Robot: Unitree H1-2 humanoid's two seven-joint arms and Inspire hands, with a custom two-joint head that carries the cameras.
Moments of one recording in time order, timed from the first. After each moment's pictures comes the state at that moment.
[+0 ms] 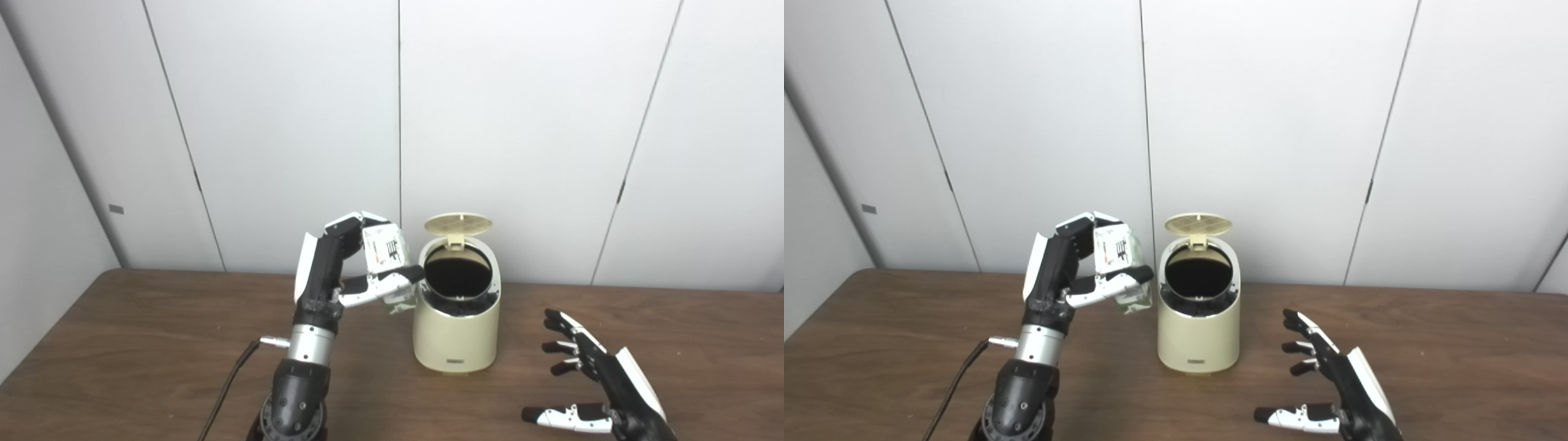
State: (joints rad) left arm -0.47 0.00 -0.05 0.08 0.15 -0.26 0.09; right arm -0.15 -0.20 0.06 -0.10 -0.29 -0.02 0.08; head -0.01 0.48
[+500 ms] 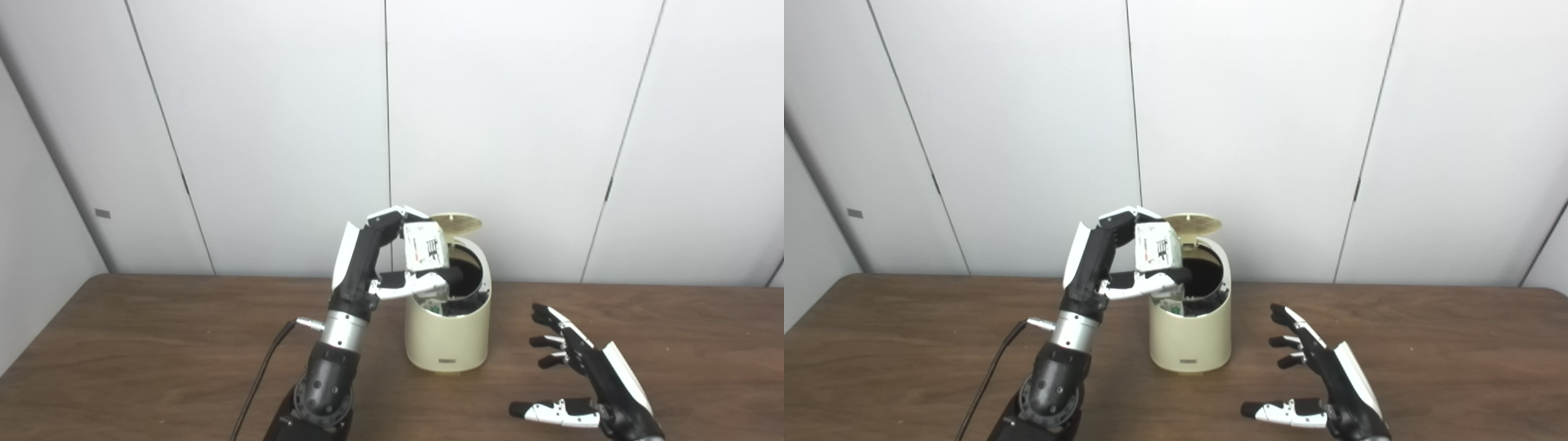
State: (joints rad) left arm -0.60 0.02 -0.18 0.34 0.20 -0.42 0.17; right arm -0.14 -0.19 0.05 -0.12 -0.30 -0.01 0.07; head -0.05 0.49
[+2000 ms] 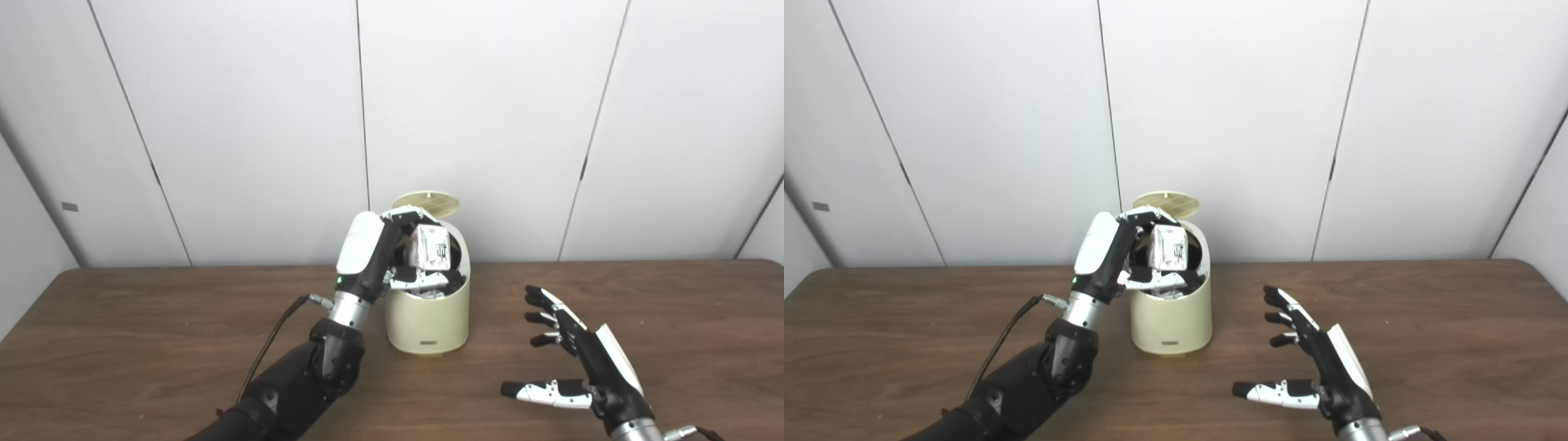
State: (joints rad) left arm -0.81 0.20 -0.74 0.70 0.25 -0.46 0.69; right arm -0.11 -0.19 0.03 -0.16 -0.29 -0.01 0.06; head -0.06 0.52
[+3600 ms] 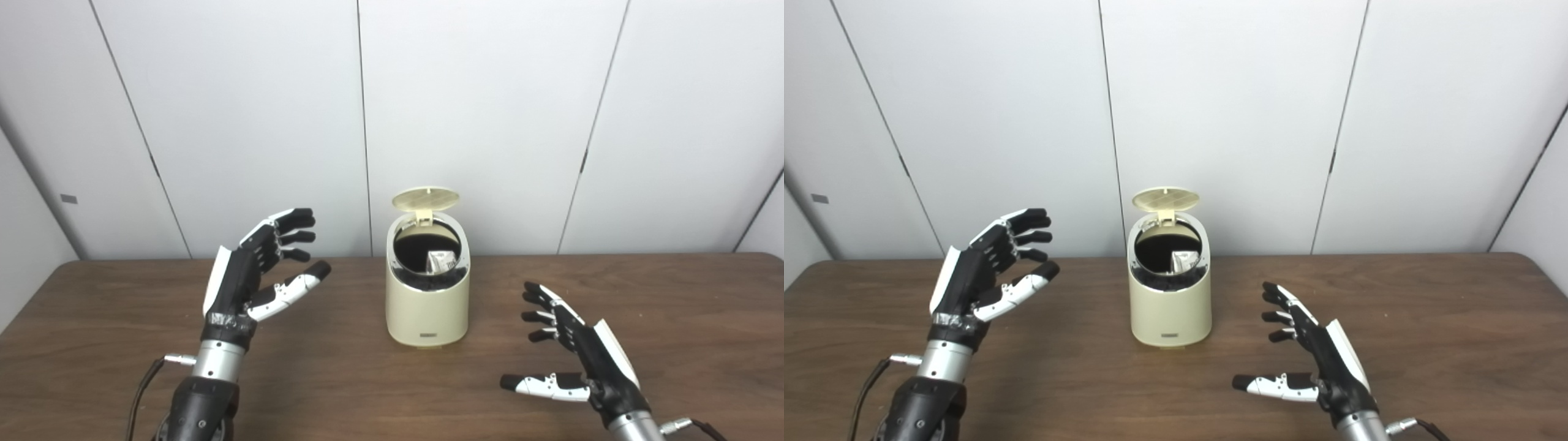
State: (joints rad) left arm -0.30 0.29 -0.12 -0.12 -0.10 -0.04 0.14; right arm -0.11 -0.20 0.03 -0.12 -0.26 -0.02 0.06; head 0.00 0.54
